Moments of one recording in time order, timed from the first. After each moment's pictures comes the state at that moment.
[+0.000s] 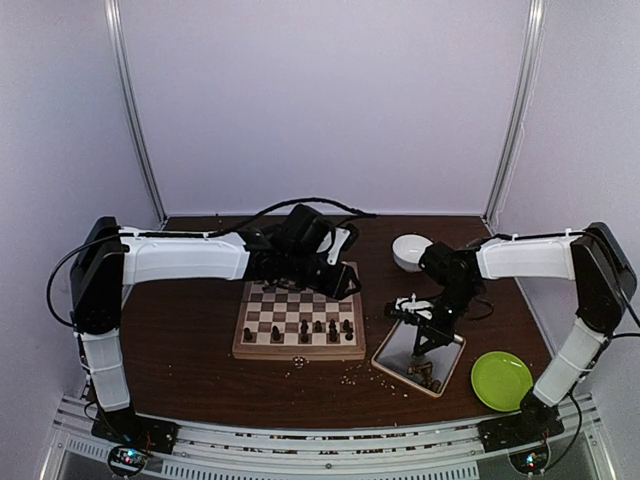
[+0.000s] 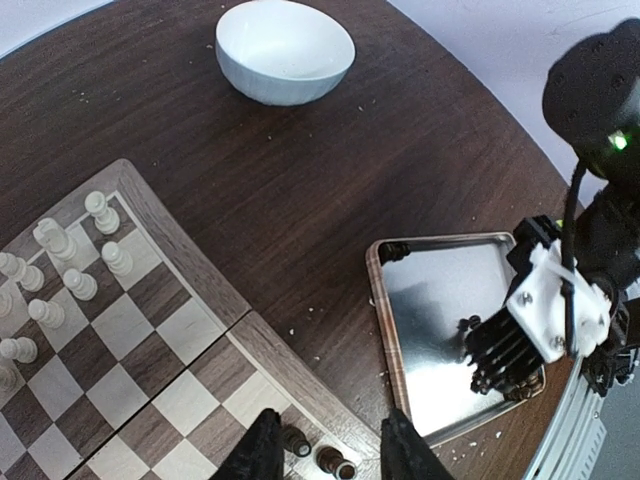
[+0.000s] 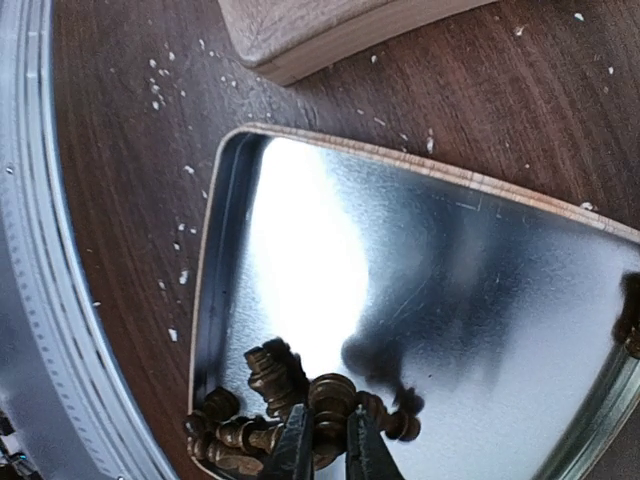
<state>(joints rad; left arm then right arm) -0.95 1.93 1.49 -0.25 0.14 -0.34 0.55 1.66 1.00 -0.85 -0.42 -0.63</state>
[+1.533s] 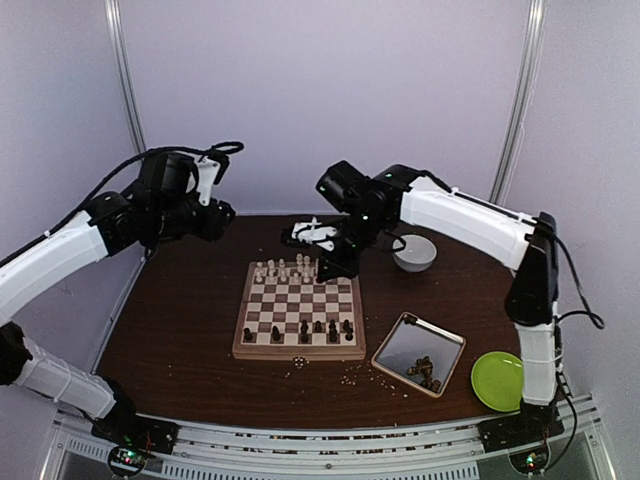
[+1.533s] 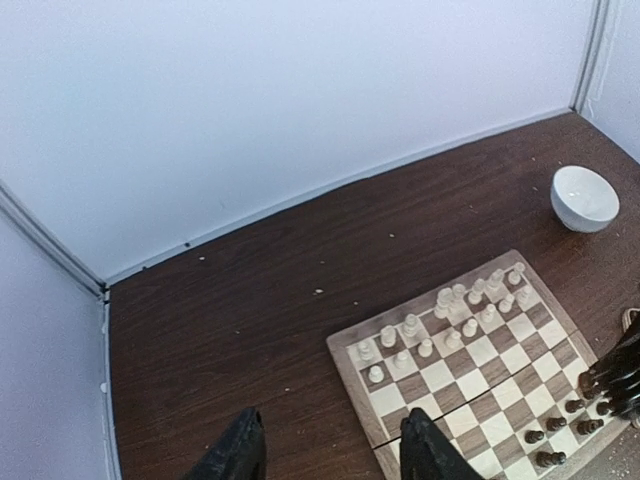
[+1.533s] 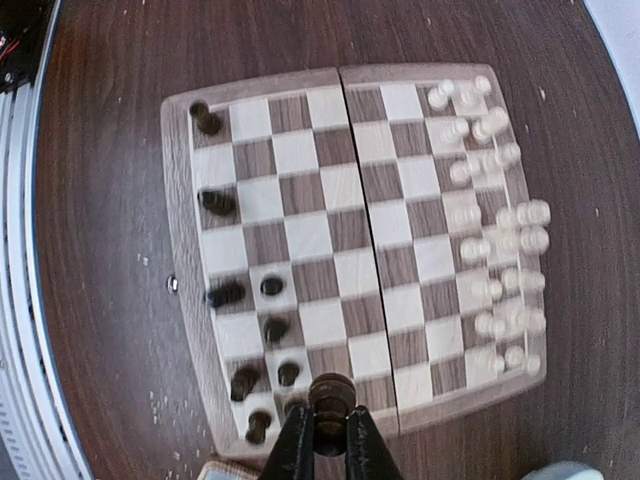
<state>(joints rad) -0.66 1.29 1.27 -0.50 -0.30 -0.01 0.86 2.07 2.07 -1.08 -0.20 -0.52</state>
